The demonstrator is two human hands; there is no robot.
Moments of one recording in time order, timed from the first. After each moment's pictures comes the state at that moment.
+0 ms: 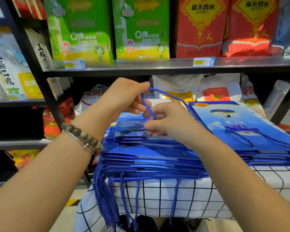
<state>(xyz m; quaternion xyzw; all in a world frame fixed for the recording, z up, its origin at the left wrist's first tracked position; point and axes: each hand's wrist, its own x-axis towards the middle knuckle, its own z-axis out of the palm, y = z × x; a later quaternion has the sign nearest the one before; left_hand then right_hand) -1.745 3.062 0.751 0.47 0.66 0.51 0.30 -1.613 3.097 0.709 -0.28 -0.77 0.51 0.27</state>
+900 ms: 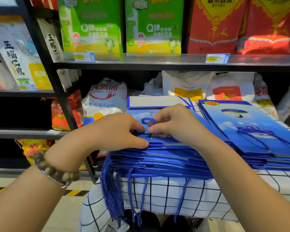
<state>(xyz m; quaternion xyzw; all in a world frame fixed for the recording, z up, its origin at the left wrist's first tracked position) -1.767 3.004 0.717 0.67 0.73 0.04 0.11 -1.626 3.103 0.696 -0.28 -0.81 0.46 0.22</state>
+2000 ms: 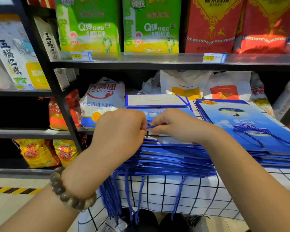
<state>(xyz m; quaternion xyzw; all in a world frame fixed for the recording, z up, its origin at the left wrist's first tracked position) -1.723 2.993 0.710 0.58 0.79 0.13 -0.15 -1.618 3.111 0.703 -0.24 -0.94 0.23 0.05</state>
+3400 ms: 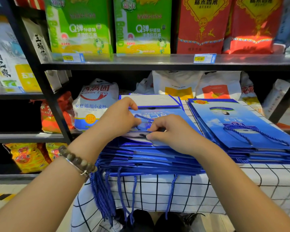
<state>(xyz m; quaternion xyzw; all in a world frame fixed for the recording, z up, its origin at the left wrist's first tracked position) -1.756 3.051 0.693 0.53 0.75 0.36 0.17 -1.601 3.110 0.676 -0.26 -0.89 0.32 0.19</state>
